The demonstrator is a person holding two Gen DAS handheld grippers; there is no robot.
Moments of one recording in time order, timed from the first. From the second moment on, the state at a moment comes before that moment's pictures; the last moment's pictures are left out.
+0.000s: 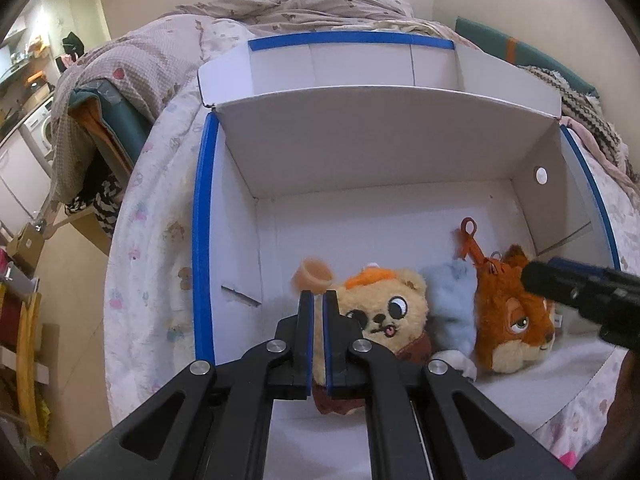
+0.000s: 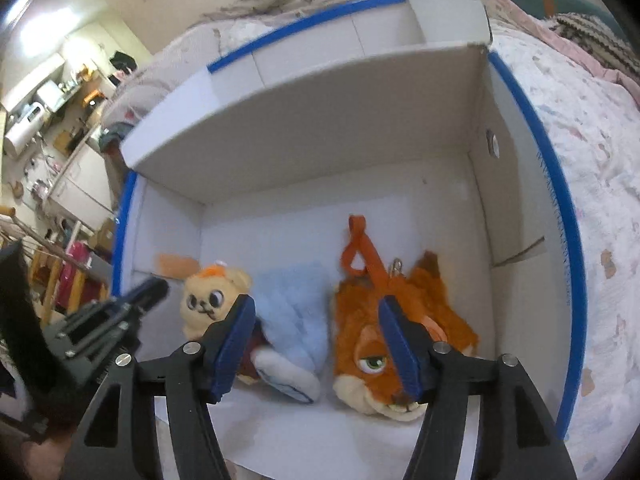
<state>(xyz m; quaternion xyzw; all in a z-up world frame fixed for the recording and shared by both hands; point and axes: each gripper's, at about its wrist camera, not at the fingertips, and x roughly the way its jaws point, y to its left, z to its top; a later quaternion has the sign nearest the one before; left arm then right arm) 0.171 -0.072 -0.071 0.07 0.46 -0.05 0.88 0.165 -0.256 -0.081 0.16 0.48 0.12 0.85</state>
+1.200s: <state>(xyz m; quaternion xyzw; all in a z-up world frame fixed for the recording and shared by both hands) 0.064 -0.012 -0.025 0.00 0.45 -0.04 0.89 0.039 -0.261 -0.033 0.12 0.42 0.09 0.90</state>
